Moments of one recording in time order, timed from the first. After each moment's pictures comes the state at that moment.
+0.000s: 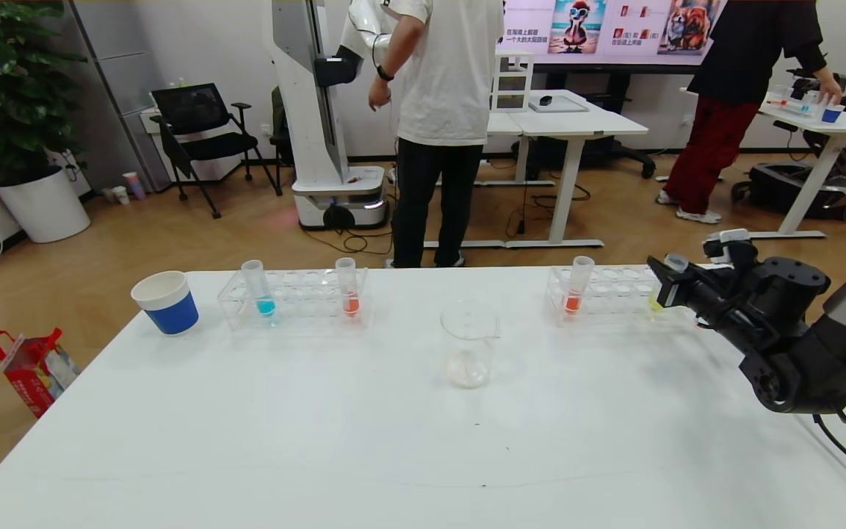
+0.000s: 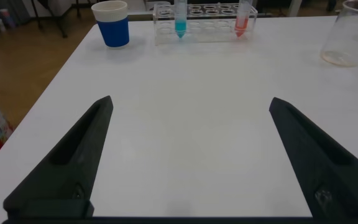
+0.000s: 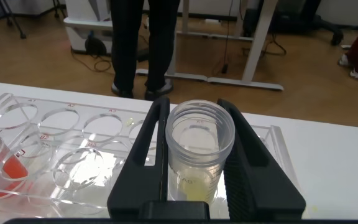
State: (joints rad) left arm 0.00 0.00 0.00 0.01 -0.01 0.02; right arm -0.11 2.33 -0.95 -1.43 0.24 0.00
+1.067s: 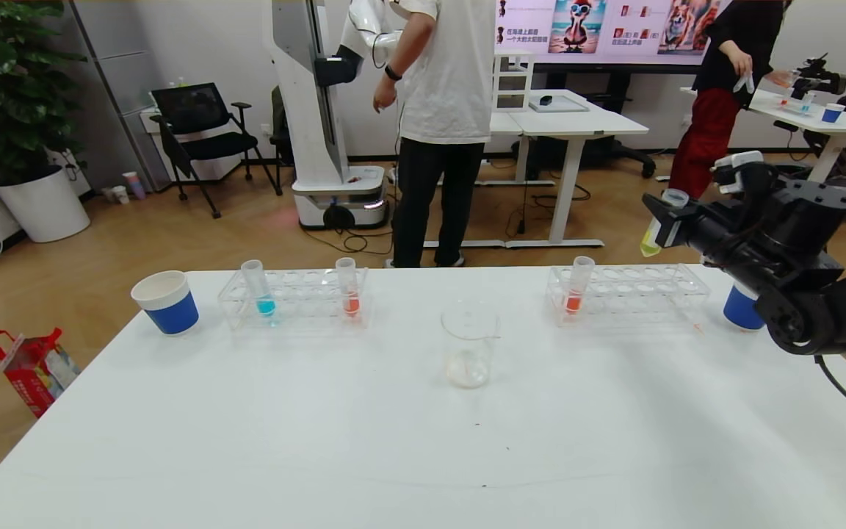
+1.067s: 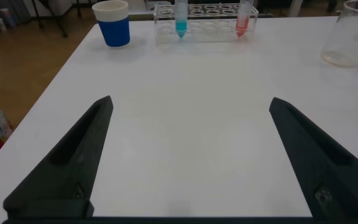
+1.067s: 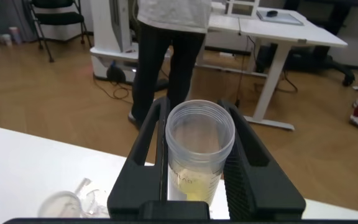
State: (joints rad) left arm 0.00 0.00 0.00 0.01 -0.01 0.02; right arm -0.03 2.11 -1.11 -1.16 0.25 -0.01
